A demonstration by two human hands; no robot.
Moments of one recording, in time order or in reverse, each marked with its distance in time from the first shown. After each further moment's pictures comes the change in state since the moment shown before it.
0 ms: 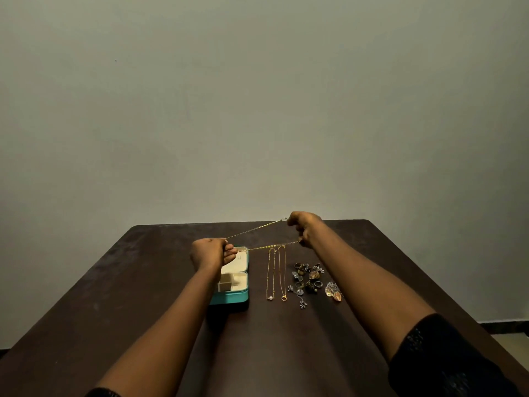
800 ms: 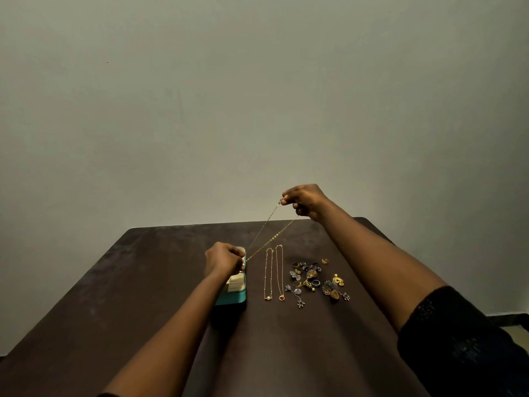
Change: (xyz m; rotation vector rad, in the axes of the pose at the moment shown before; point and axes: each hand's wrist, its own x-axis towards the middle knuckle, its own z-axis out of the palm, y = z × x) left_hand -0.013 -0.016 0.006 0.790 -0.046 0.270; right_hand -0.002 -0.042 -0.023 -0.014 -0.210 -0.391
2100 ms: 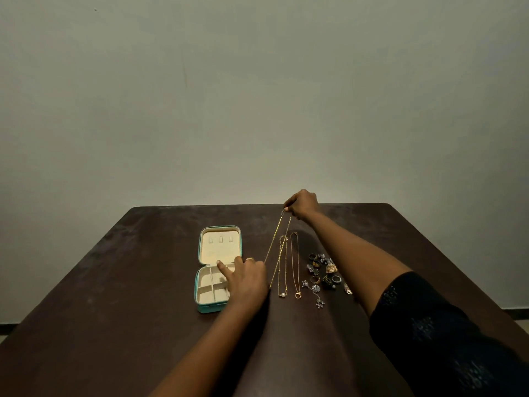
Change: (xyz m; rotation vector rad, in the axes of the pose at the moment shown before) left_hand -0.005 -0.034 0.052 0.936 -0.096 0.233; right_hand 0.087 0.087 0.047 -0.702 0.105 -0.129
